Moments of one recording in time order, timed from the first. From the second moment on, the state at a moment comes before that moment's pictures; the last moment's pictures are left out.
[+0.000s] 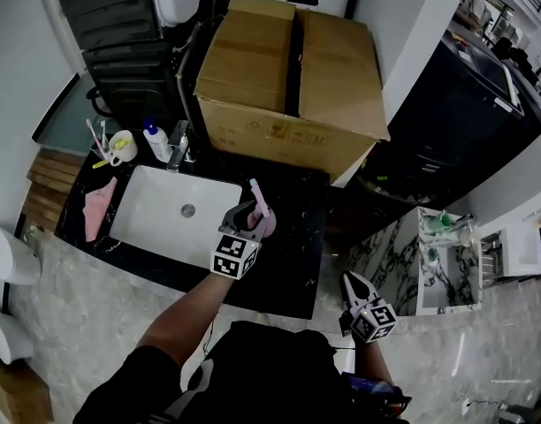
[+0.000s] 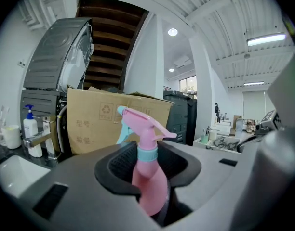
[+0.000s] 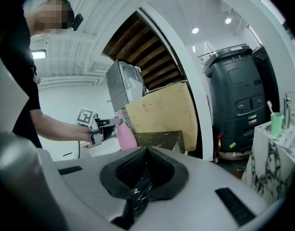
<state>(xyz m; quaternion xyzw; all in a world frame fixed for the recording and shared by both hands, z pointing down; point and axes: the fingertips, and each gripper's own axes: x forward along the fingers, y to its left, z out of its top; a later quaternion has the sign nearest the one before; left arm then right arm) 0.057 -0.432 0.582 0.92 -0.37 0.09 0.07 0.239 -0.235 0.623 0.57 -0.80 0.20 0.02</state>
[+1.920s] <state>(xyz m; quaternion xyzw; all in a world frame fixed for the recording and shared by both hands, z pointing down) -0.103 -0.110 0.574 0.77 -0.62 0.05 0.11 0.148 -0.142 0.604 0.29 -0.94 0.17 0.01</state>
